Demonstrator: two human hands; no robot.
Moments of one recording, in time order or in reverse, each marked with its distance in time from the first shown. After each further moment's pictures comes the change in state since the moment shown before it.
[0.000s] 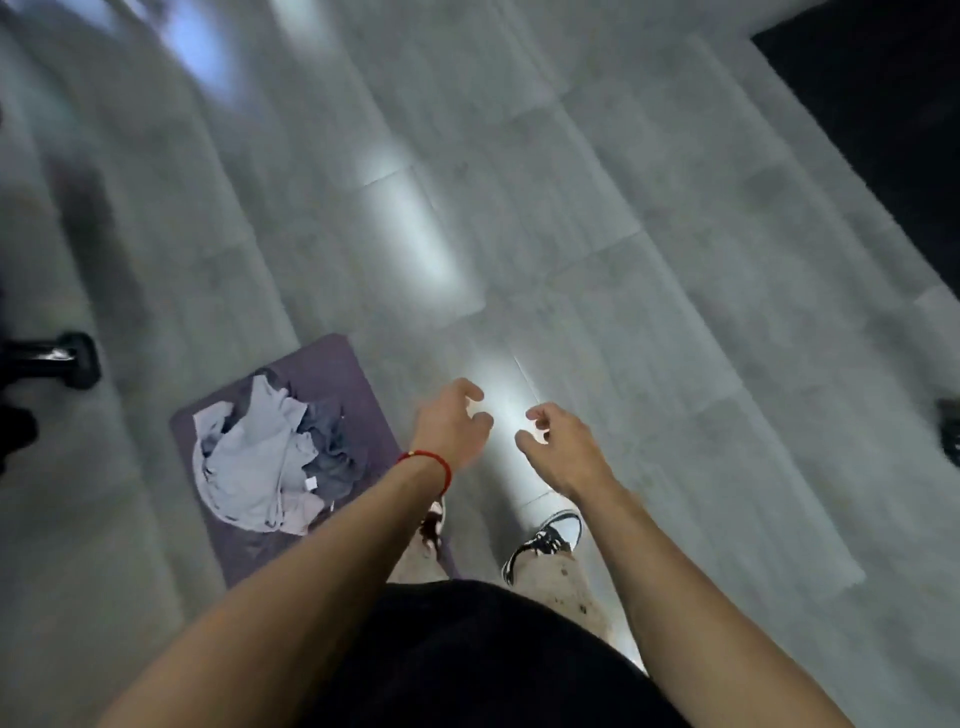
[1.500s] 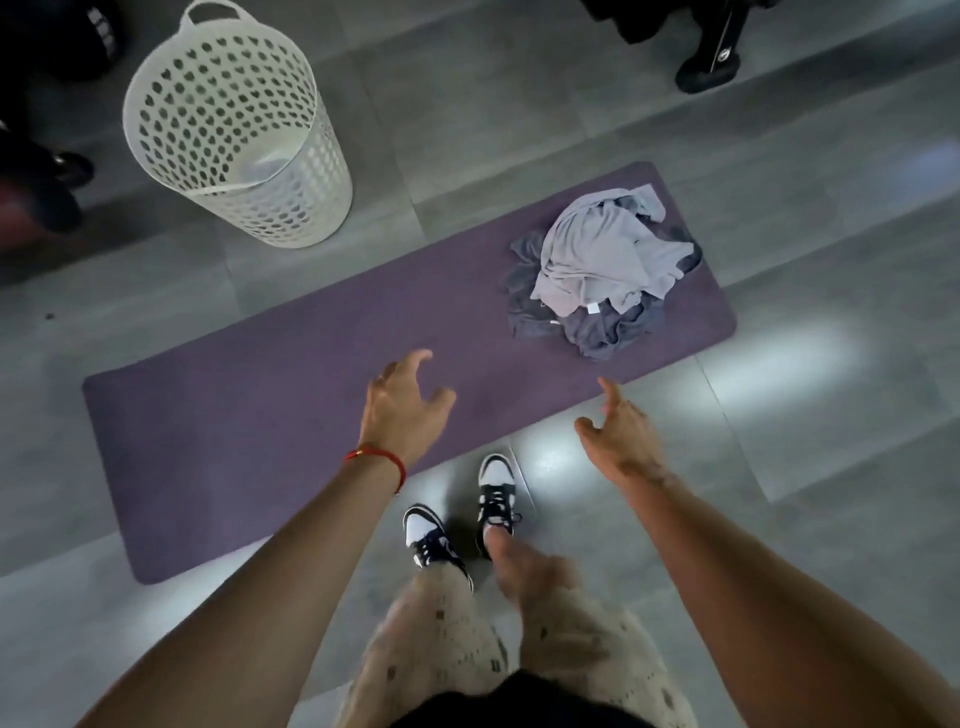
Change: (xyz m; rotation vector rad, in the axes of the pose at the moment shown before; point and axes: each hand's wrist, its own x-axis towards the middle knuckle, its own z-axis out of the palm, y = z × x) left_hand -0.300 -0.291 0.162 -1.009 0.989 -1.043; right_hand -0.042 -0.037 0.299 -1.247 -0.600 -0.911
